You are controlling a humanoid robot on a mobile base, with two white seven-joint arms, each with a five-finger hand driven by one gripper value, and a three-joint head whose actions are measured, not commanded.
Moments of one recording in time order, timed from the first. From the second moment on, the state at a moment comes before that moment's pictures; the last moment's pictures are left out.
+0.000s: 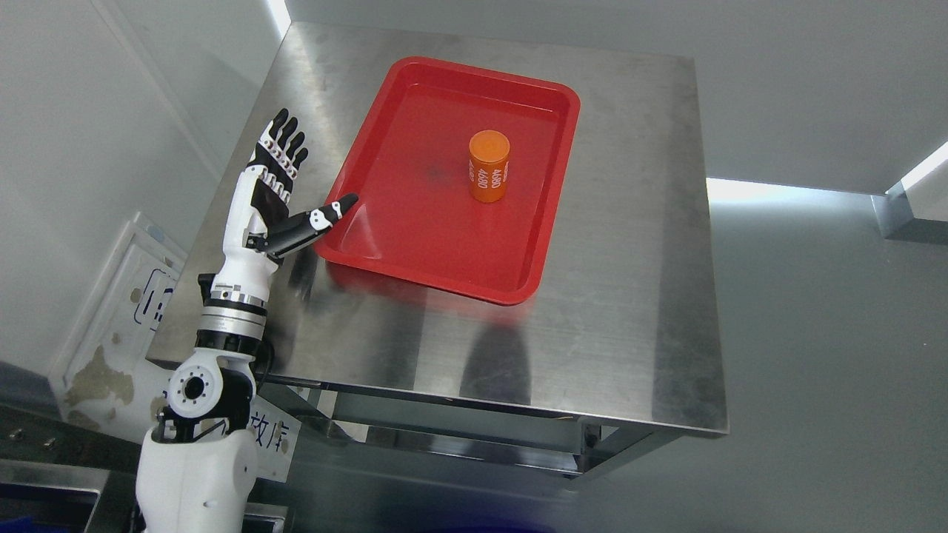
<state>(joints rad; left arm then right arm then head) -0.06 0.00 0.07 -1.71 0.16 -0.09 -0.19 0.00 0.00 0.00 0.00 0.00 -0.02 -0.07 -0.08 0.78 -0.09</state>
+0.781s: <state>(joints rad) -0.11 0.00 0.07 -1.72 0.16 -0.12 -0.16 0.00 0.00 0.00 0.00 0.00 -0.02 -0.07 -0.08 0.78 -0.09</state>
